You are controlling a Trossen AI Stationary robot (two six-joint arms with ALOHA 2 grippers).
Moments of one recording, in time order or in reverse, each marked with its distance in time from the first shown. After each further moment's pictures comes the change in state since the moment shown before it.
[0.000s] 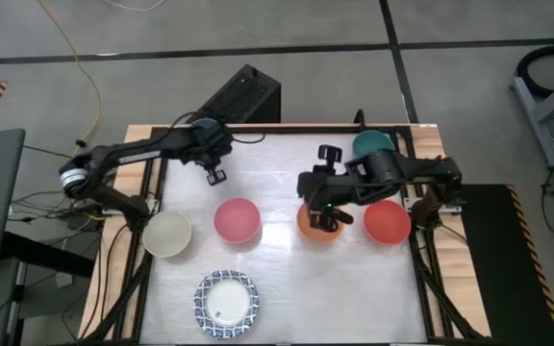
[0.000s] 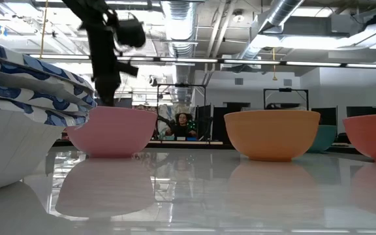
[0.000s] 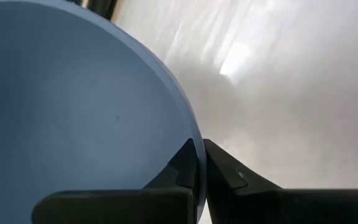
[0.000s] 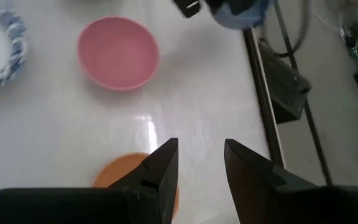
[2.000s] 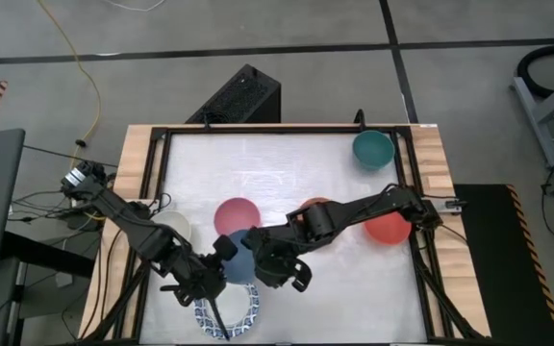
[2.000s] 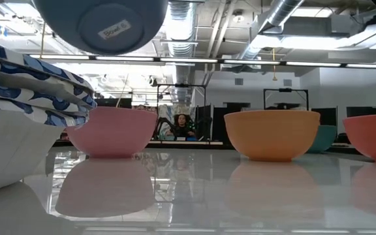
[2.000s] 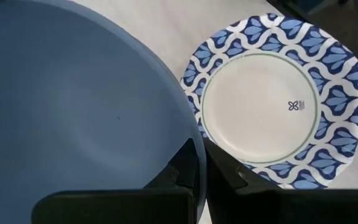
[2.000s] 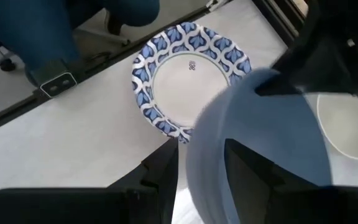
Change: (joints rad) left arm -1.159 0.071 0.309 -0.081 0.107 0.044; right arm 0.070 0.304 0.000 0.471 -0.650 -0.764
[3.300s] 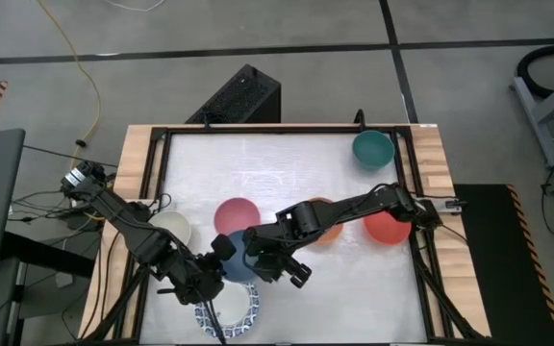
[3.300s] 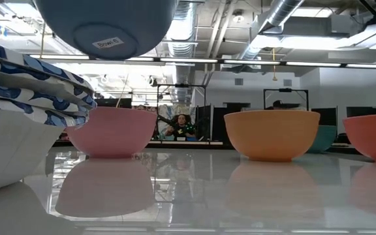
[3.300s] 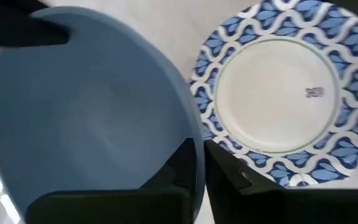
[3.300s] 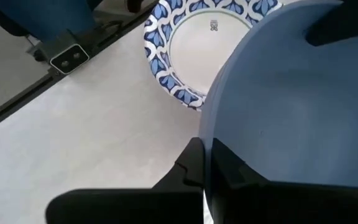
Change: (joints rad) left arm -0.022 -0.001 -0.001 -0.001 -0.103 0.031; right arm -0.054 0.061 0.000 -0.088 -0.032 0.039
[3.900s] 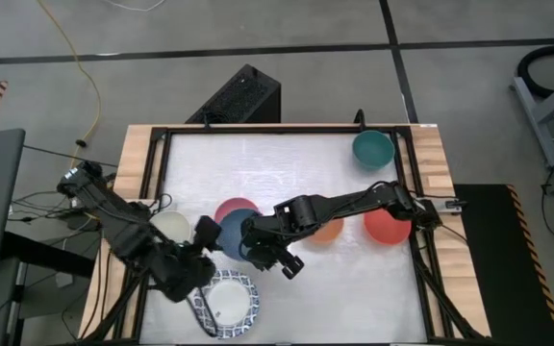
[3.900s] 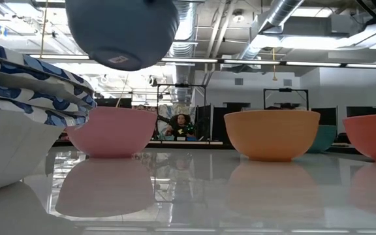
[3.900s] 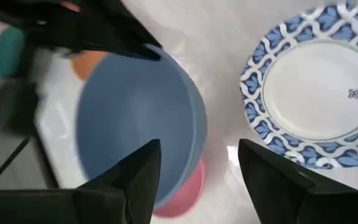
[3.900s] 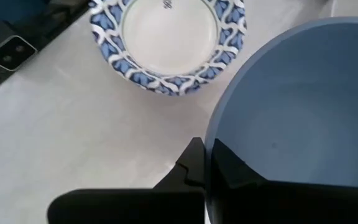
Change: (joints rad) left arm -0.046 -0.002 0.234 -0.313 -0.186 -0.175; right arm -0.017 0.000 0.000 0.007 0.070 0.062
